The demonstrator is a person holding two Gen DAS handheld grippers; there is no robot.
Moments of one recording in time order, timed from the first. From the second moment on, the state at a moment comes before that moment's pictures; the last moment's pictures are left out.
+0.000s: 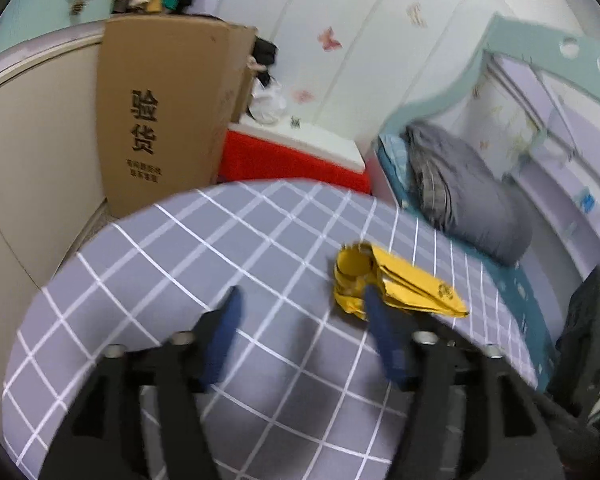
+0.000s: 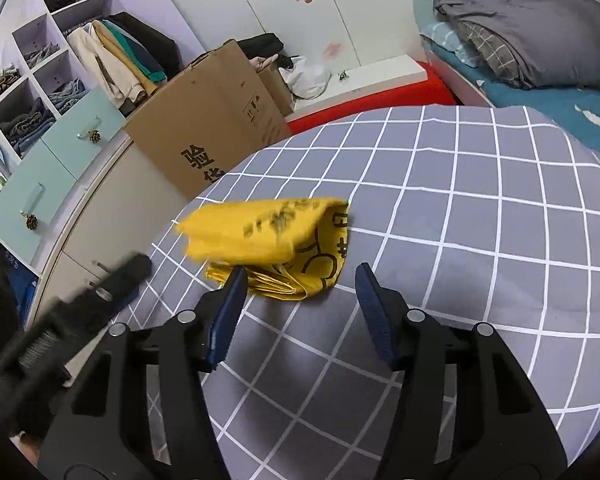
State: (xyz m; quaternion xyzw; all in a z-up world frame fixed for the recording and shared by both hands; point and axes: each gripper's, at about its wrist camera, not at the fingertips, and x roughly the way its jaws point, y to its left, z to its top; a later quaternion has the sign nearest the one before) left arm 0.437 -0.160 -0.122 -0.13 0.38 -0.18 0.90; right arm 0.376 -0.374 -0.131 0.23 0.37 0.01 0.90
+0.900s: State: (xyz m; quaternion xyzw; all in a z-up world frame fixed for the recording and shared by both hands) left arm 0.484 -0.216 -0.118 -0.17 0.37 -0.18 0.89; right arm 0.401 -0.433 -0.127 0.40 0.32 0.03 0.86
